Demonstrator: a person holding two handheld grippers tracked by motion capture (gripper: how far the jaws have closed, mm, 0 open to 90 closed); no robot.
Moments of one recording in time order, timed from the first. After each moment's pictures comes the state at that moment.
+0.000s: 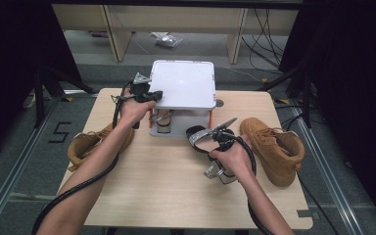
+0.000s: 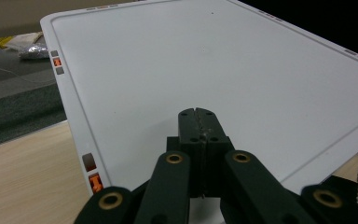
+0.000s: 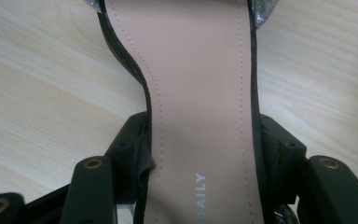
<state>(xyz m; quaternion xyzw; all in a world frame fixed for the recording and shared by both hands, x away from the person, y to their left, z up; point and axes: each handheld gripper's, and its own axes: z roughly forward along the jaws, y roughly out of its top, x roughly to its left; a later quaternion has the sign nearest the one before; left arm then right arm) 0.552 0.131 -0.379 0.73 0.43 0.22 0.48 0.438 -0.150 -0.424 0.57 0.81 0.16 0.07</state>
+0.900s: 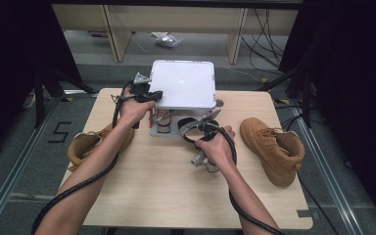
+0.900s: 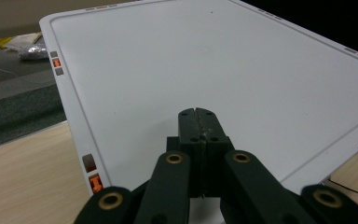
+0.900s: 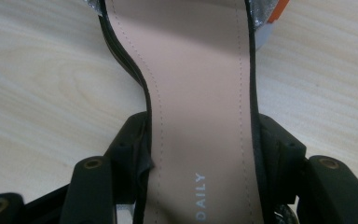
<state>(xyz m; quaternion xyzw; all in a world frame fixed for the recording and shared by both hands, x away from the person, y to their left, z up) 0.552 0.132 -0.378 0.74 0.42 0.22 0.47 0.478 -0.113 -0.437 0.57 0.80 0.16 0.10</state>
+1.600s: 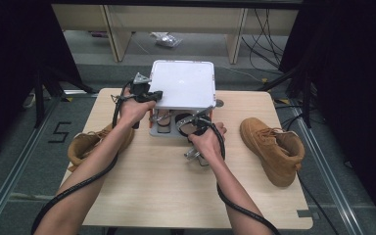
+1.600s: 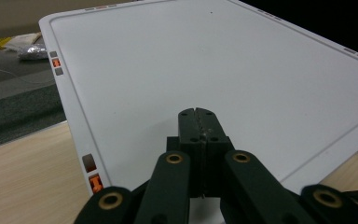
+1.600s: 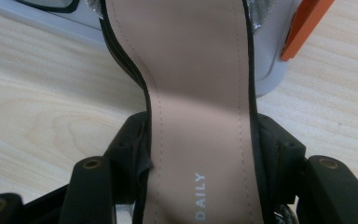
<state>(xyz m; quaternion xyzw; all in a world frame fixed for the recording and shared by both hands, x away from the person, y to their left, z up) 0.552 0.132 -0.379 0.74 0.42 0.22 0.48 0.504 -0.091 -0.450 0.60 0.78 0.16 0.10</state>
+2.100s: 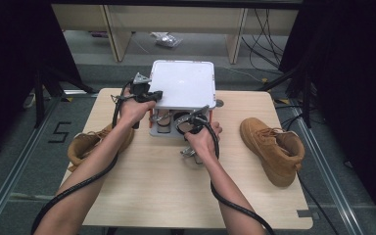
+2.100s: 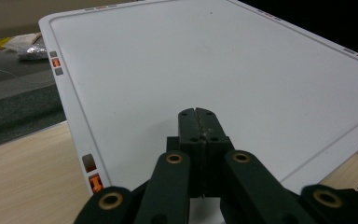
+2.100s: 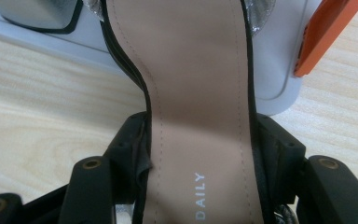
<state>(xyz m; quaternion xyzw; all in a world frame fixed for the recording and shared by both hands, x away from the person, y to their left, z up) 0.552 0.132 -0.379 0.74 0.42 0.22 0.48 0.518 -0.083 -0.462 0.59 0.78 0.17 0.14</state>
